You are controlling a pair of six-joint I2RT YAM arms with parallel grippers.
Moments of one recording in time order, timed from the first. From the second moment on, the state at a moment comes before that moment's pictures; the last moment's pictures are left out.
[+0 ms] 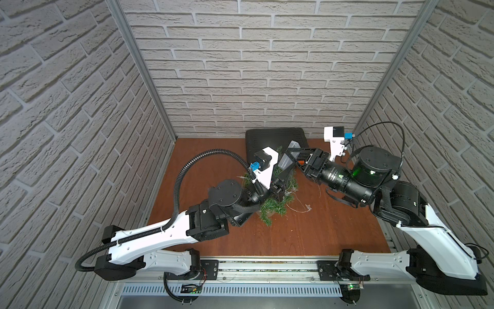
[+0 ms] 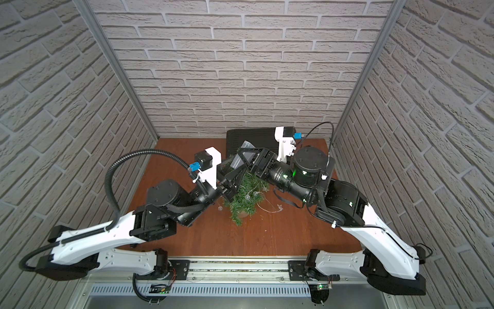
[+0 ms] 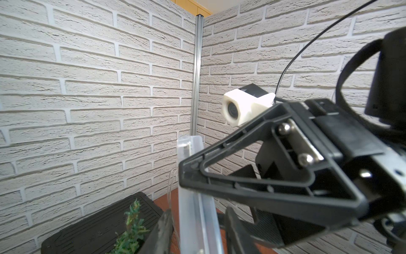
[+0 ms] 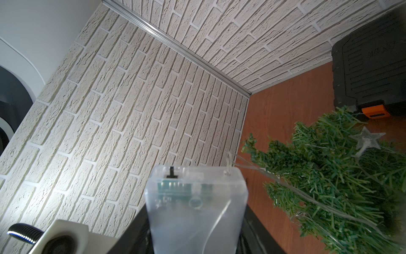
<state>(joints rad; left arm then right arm) -1.36 1.14 1.32 0.05 -0.52 0.03 0.98 1.13 1.71 -0.69 0.19 1.07</state>
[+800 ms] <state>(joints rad) -1.40 1.15 1.39 -0.01 -0.56 -0.01 1.00 1.11 1.66 -0.65 0.26 1.13</state>
